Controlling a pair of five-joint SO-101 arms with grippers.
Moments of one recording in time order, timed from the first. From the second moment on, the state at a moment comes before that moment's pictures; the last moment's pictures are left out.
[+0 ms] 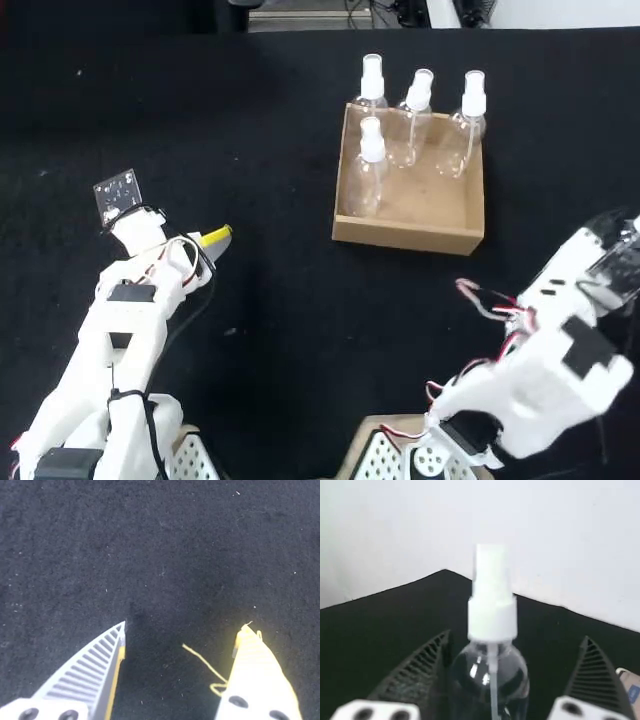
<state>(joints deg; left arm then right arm) -4.6 -35.3 71.2 20.7 21.6 46.3 14.1 62.7 -66.4 0.5</state>
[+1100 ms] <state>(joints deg) -4.6 -35.3 71.2 20.7 21.6 47.8 -23.0 63.9 -4.3 11.9</state>
